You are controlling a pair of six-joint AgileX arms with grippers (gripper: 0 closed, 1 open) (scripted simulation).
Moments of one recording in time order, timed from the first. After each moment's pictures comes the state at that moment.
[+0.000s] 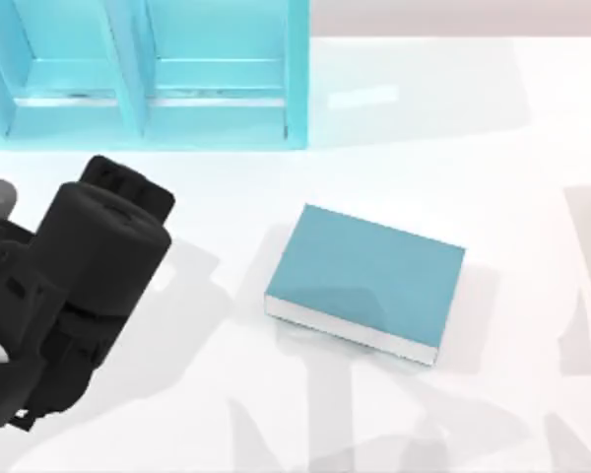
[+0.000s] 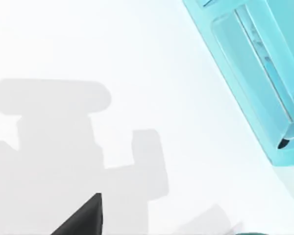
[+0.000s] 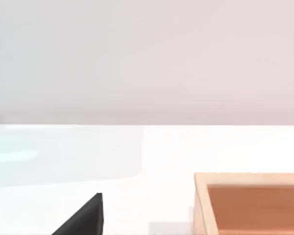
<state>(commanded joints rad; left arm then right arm) -0.77 1.08 0.66 -0.44 -0.67 -1.58 0.00 0.00 0.00 0.00 0.00 0.00</state>
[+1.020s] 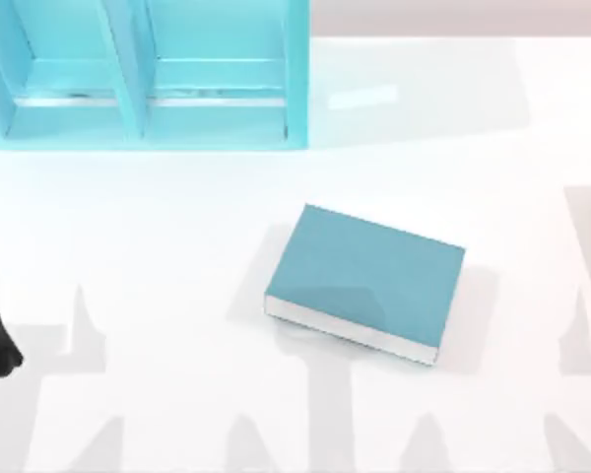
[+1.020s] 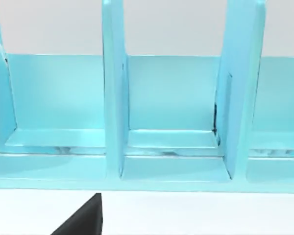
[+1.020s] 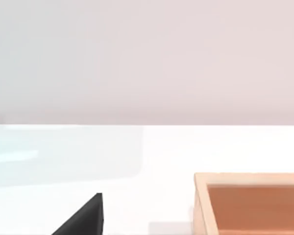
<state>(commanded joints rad) 0.00 0.00 0.00 0.00 0.00 0.00 0.00 0.00 0.00 0.00 0.00 0.00</state>
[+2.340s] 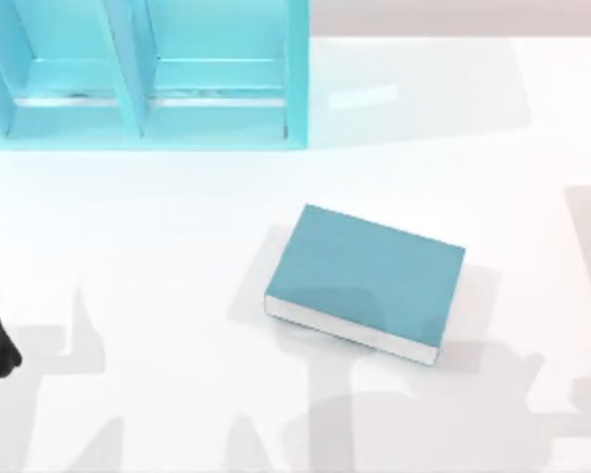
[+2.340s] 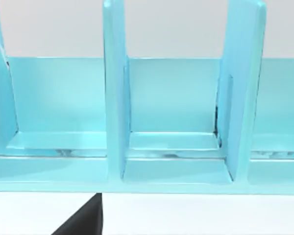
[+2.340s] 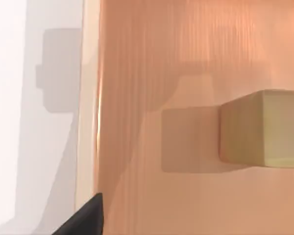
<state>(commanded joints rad) 0.00 0.00 0.00 0.00 0.00 0.00 -0.25 1.23 1.02 -0.85 0.00 -0.29</state>
